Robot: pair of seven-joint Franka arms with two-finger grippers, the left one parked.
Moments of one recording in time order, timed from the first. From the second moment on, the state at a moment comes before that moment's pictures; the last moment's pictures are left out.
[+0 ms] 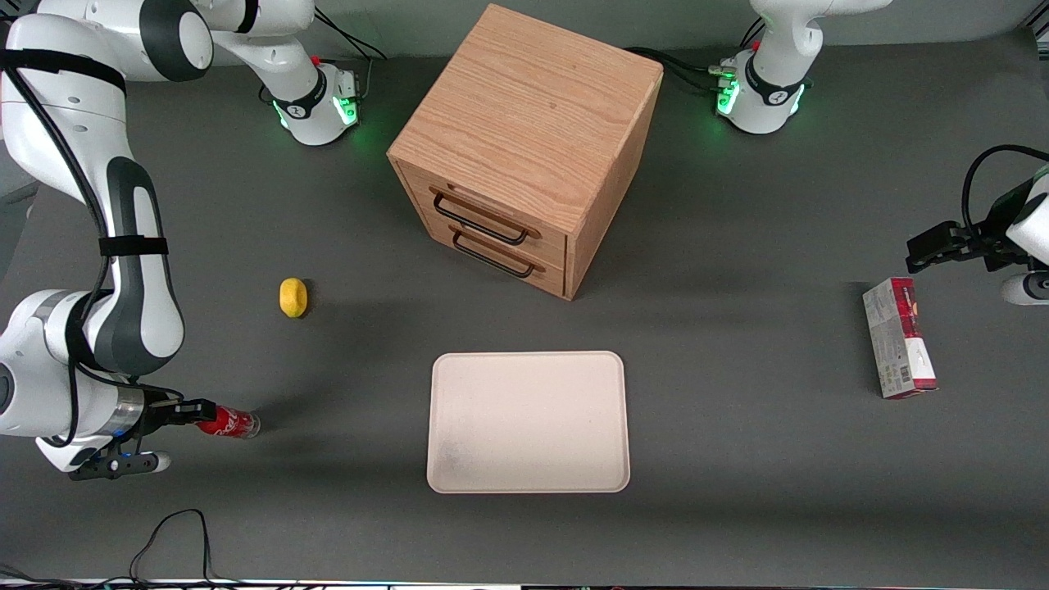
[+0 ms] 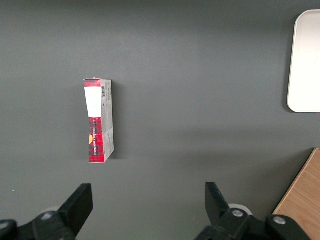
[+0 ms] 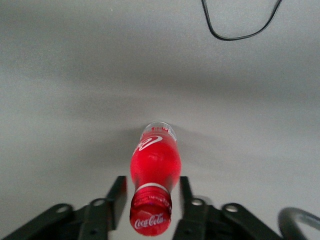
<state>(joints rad) -0.01 0.72 -0.10 -1.28 0.04 1.96 -0.19</state>
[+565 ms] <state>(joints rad) -0.01 0.70 -0.10 -1.22 0.04 1.86 -0.20</state>
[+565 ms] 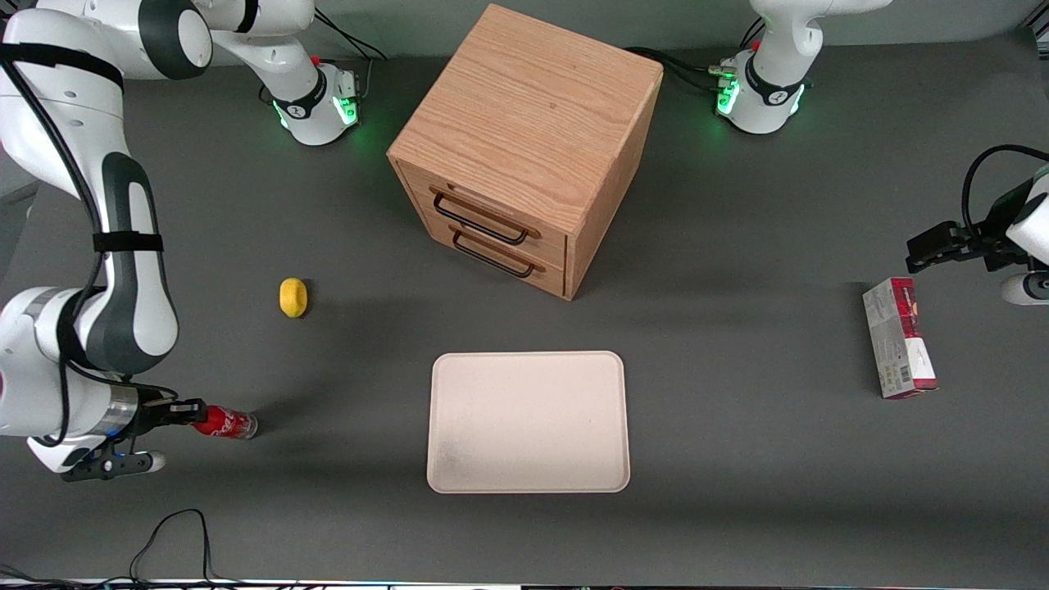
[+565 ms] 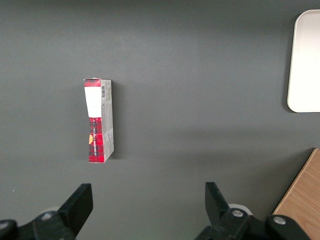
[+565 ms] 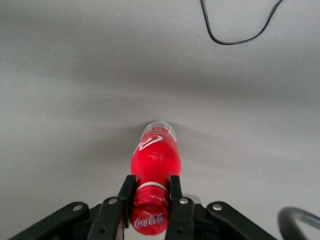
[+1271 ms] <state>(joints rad) 0.00 0.44 -0.09 -0.92 0.04 1.36 -0.21</state>
